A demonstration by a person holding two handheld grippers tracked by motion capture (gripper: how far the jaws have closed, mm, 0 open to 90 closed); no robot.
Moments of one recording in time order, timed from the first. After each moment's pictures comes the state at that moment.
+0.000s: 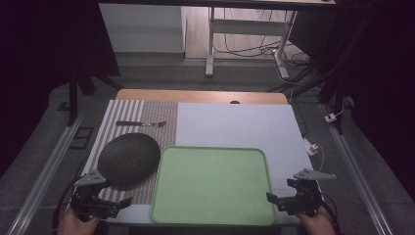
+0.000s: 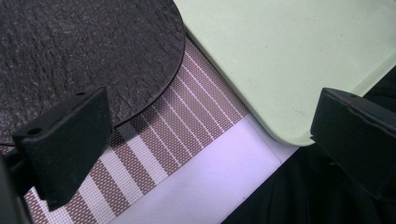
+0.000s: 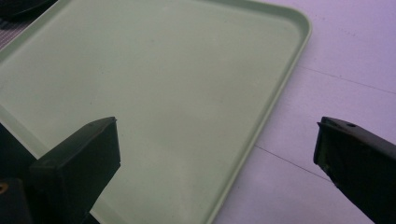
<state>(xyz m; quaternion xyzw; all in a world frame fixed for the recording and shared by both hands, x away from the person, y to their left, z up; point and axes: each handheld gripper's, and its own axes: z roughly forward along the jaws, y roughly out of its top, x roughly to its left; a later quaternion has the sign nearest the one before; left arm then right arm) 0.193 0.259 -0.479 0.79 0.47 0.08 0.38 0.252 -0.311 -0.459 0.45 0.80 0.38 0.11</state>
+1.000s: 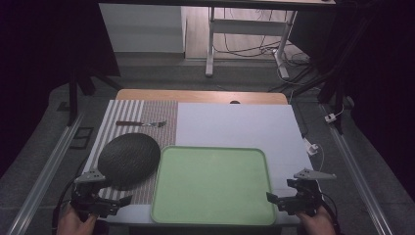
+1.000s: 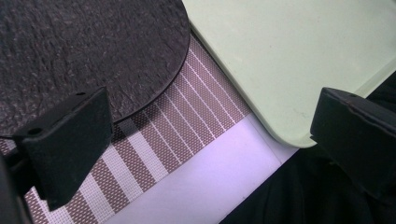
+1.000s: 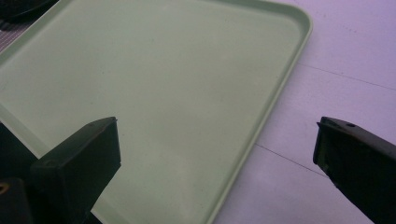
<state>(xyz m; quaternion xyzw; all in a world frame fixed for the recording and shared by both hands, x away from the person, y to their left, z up) 0.199 0.261 -0.480 0.79 0.48 0.06 0.38 0.253 -0.312 -0.460 0.46 0.80 0.38 0.11</state>
